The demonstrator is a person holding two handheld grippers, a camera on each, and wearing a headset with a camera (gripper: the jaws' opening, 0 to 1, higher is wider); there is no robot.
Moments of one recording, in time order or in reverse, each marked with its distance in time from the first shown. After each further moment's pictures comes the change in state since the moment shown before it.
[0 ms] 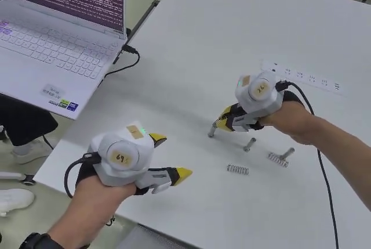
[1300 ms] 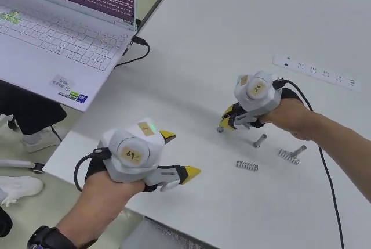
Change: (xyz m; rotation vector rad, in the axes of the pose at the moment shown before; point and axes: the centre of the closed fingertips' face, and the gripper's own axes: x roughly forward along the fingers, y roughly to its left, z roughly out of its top) left arm 0.002 -0.002 -0.006 -0.003 0.017 -0.018; right arm 0.034 0.000 -0.009 -0.025 0.060 0.035
